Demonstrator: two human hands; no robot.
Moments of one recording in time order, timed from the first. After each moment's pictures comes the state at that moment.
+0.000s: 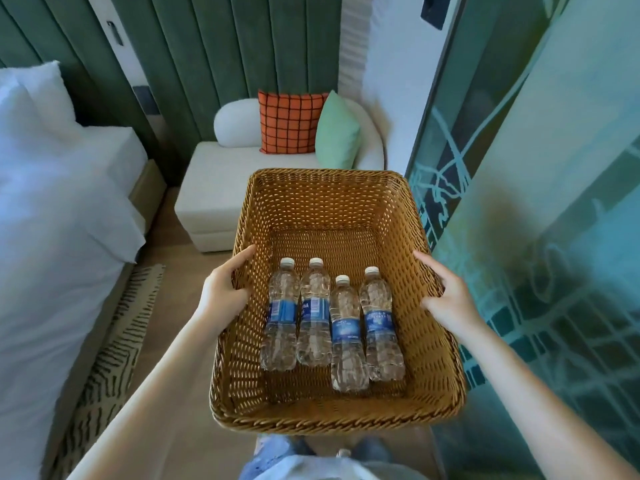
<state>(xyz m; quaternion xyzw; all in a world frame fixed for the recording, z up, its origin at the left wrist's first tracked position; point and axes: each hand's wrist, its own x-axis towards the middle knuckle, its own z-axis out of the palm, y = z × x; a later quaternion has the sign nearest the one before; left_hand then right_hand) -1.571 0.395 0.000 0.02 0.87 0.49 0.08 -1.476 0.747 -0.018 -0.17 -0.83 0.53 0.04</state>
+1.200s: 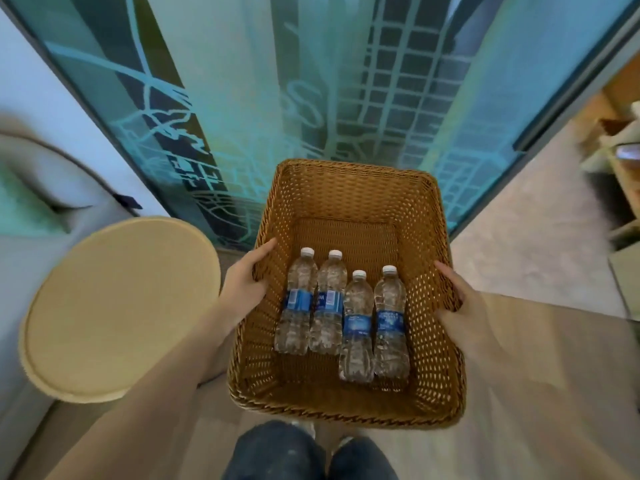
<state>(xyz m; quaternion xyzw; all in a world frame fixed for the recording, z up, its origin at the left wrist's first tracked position) -1.641 0.522 -0.098 0.52 0.64 0.32 0.46 -1.243 0.504 -0.138 -0.67 -0.54 0.41 0.30</state>
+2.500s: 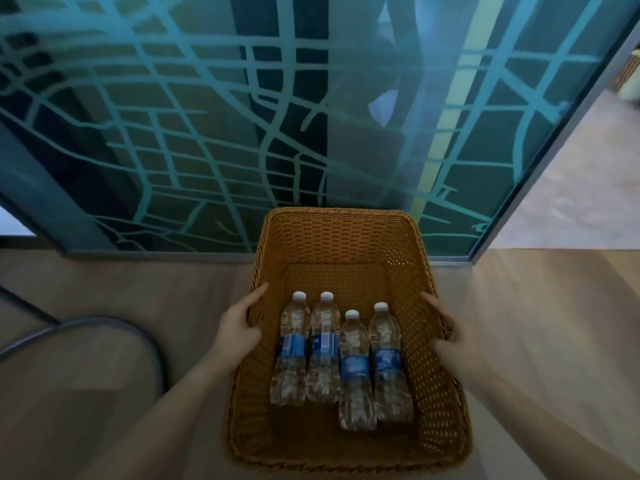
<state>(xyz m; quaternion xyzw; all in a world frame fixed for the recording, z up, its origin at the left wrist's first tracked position) -1.656 0.675 -0.850 0.59 0.60 0.29 0.46 -1.269 0.617 -0.879 -0.64 -0.48 0.45 0.39</state>
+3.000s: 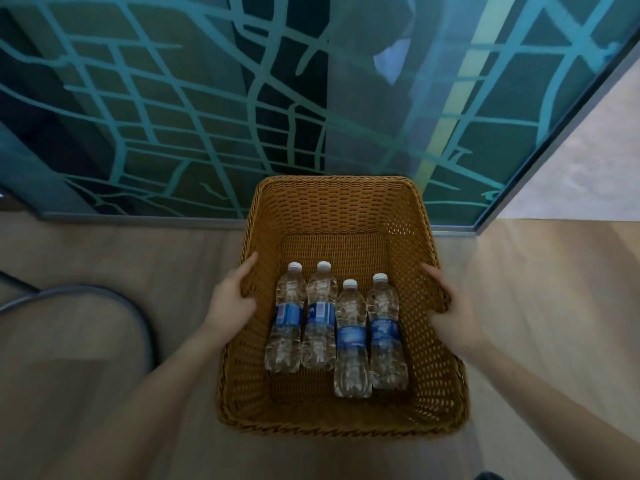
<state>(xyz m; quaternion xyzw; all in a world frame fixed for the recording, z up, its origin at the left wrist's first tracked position) -1.655 0.691 -0.886 0.60 0.64 0.27 0.40 -1.274 0.630 -0.894 -0.67 -0.50 0.41 0.37</state>
